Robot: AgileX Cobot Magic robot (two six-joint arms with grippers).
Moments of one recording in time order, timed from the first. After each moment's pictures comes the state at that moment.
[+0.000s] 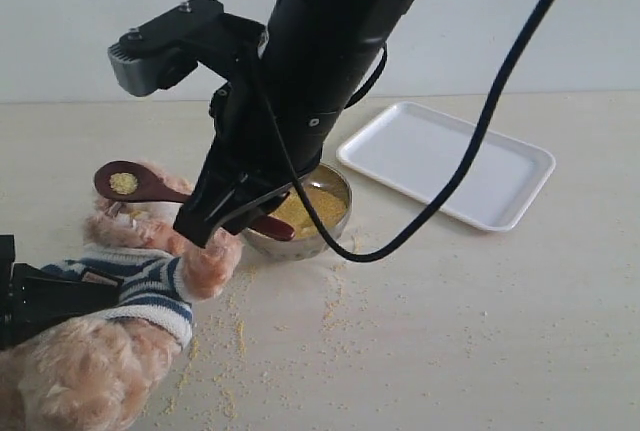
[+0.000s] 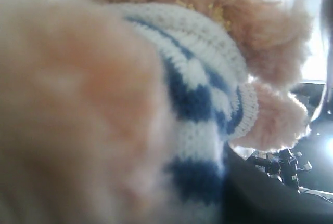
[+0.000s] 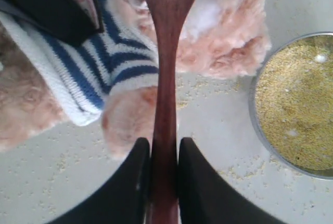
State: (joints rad) left arm 0.32 1.57 -0.29 -1.56 1.11 1.27; right arm 0.86 1.78 -1.53 0.26 0.98 -0.44
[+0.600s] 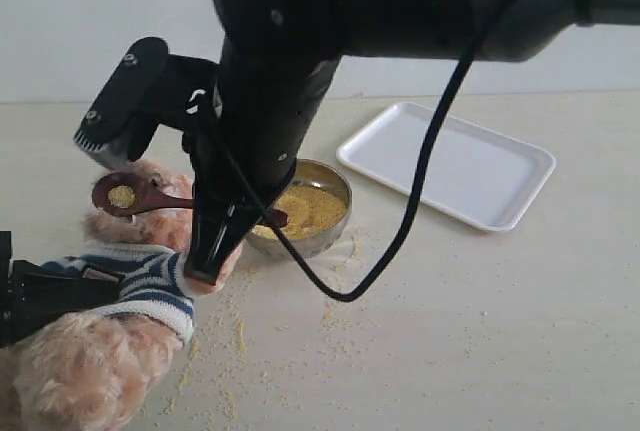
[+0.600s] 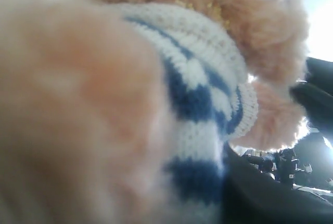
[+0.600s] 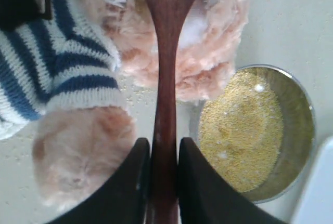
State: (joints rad) left arm 0.32 1.57 -0.29 -1.56 1.13 1.27; right arm 0.98 1.83 -1.53 -0.12 0.86 -0.40
